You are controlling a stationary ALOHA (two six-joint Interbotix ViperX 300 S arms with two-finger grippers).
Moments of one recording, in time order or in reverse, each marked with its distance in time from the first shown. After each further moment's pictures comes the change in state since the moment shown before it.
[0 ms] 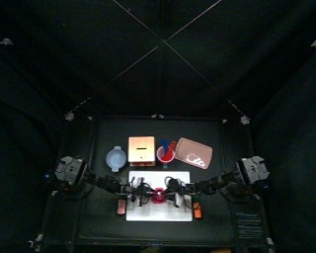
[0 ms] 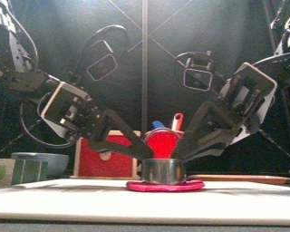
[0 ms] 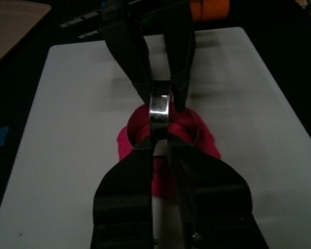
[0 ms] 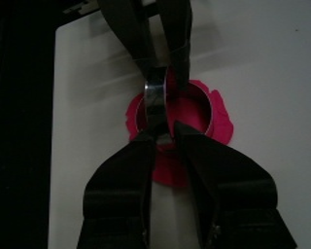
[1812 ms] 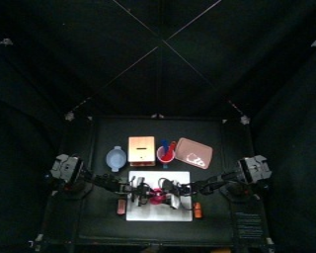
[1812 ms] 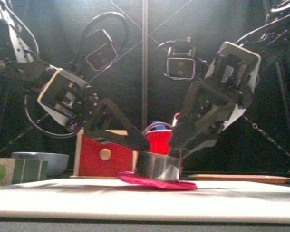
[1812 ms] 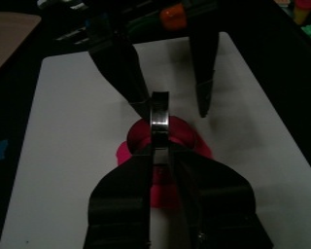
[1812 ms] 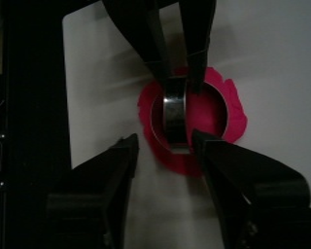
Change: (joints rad) left arm 0.023 -0.094 0.009 0.072 0.002 0.006; right arm -0.017 -0.057 -0.147 -0.011 0.249 0.023
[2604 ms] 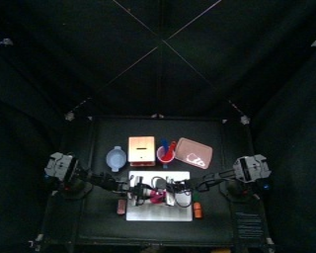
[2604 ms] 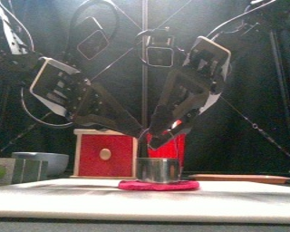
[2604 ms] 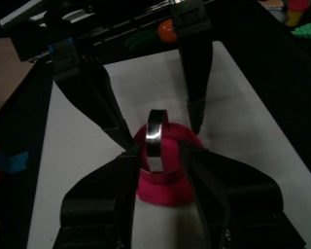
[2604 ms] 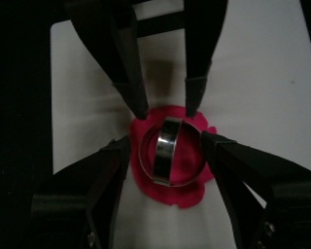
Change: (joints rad) left arm 0.006 -0.097 0.092 -0.017 -0.041 0.078; right arm -0.087 0.002 -0.181 -0.147 0.244 0.005
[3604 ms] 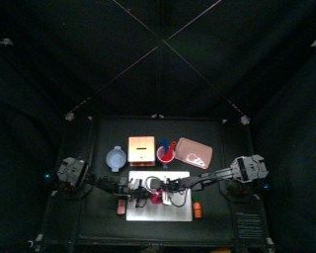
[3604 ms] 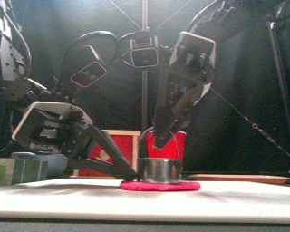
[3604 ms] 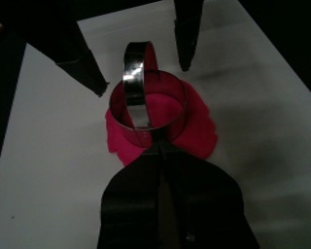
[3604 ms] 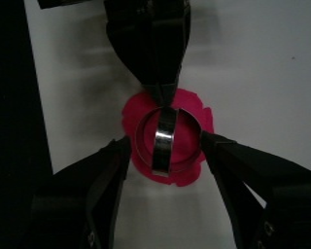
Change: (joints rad) left arm -0.035 0.190 -0.054 -0.026 -0.034 0.005; right arm 0.002 0.037 -0.144 0.003 0.278 0.002
